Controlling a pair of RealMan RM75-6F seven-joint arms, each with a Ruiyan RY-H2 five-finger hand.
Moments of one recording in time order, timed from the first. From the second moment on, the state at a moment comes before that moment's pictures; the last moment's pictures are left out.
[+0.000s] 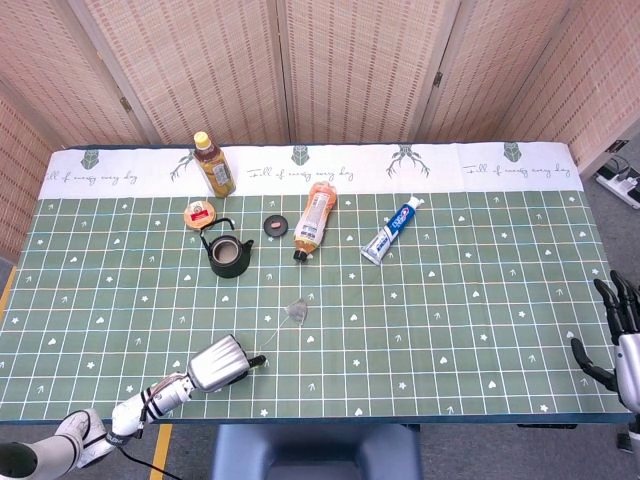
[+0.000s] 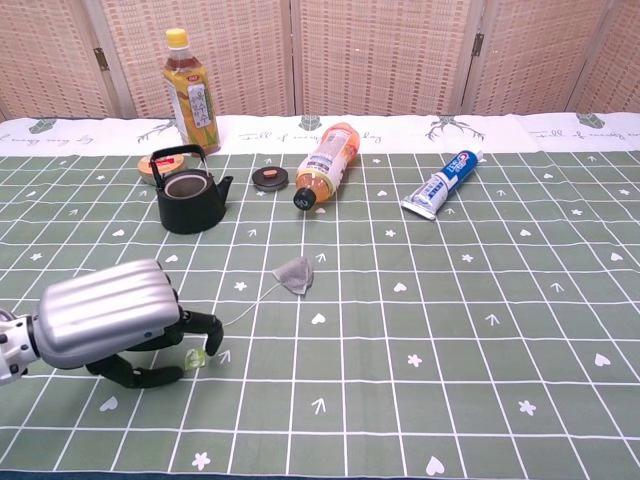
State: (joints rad) left arm -0.62 -1.76 0.19 -0.82 1.96 1.35 -0.09; right arm -0.02 -1.08 0.09 -1.63 -1.55 1.65 0.05
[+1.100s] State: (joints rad) left arm -0.64 -1.84 0.22 -0.66 1.92 1.33 -0.16; right arm -0.02 -1.07 0.09 -1.63 -1.55 1.64 0.05
